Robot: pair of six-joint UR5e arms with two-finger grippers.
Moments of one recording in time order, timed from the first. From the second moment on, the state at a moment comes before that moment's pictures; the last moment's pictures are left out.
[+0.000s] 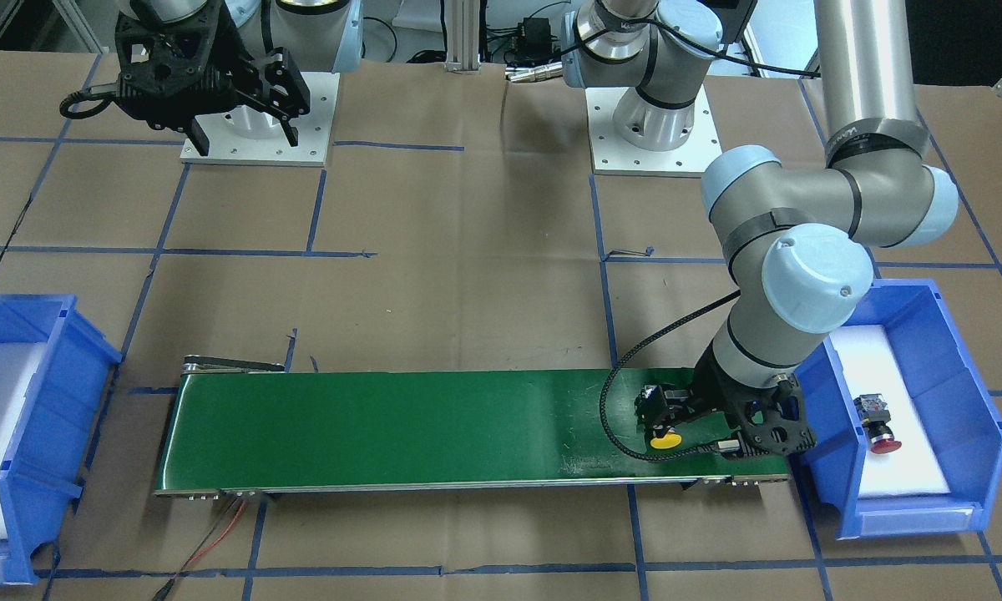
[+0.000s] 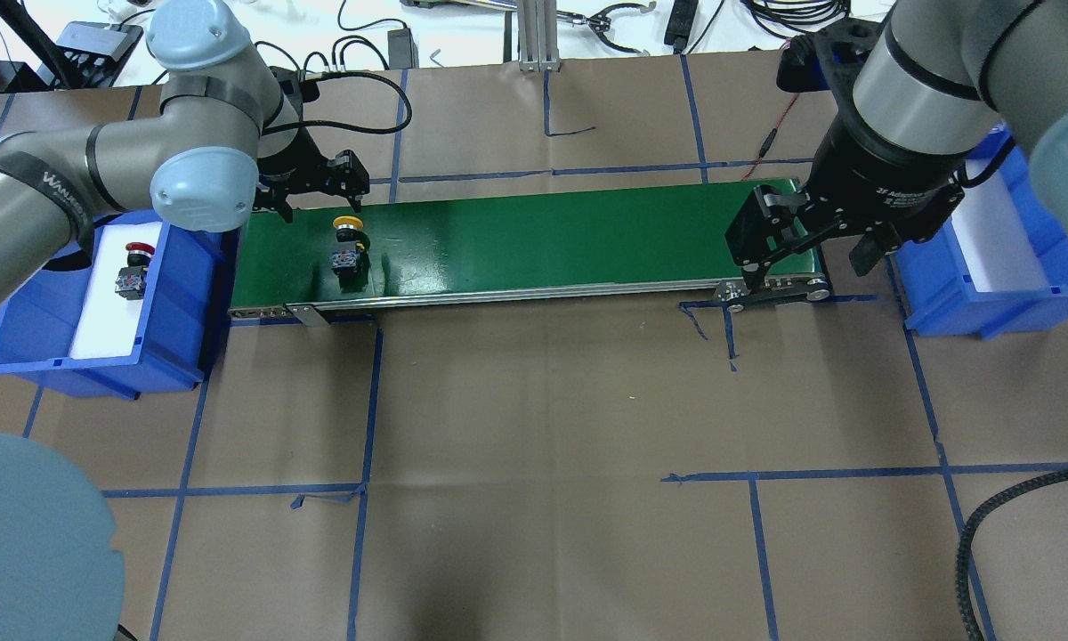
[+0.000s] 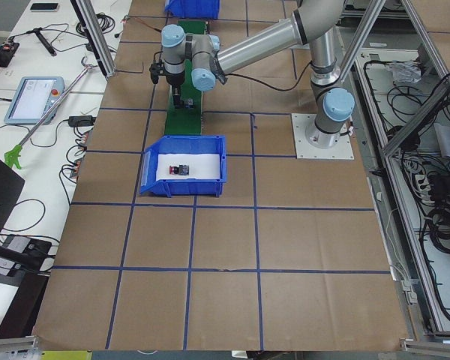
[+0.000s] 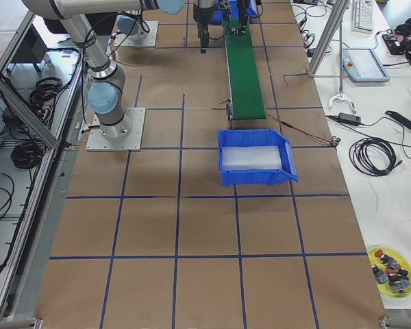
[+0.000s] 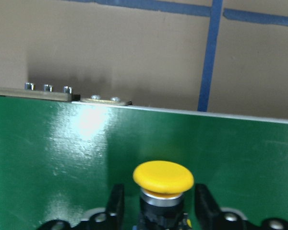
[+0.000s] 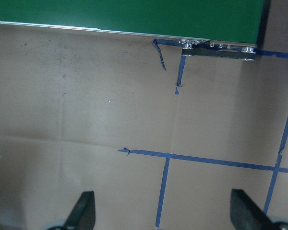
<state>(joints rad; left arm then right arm) -1.50 -1.96 -1.60 -1.06 1.57 -0.05 1.60 -1.72 1.66 -1.46 -1.52 -0.10</state>
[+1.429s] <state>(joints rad) -1.19 -1.99 -1.25 -1.47 1.58 0.40 1.60 -1.72 1.66 -1.46 -1.52 -0.10</state>
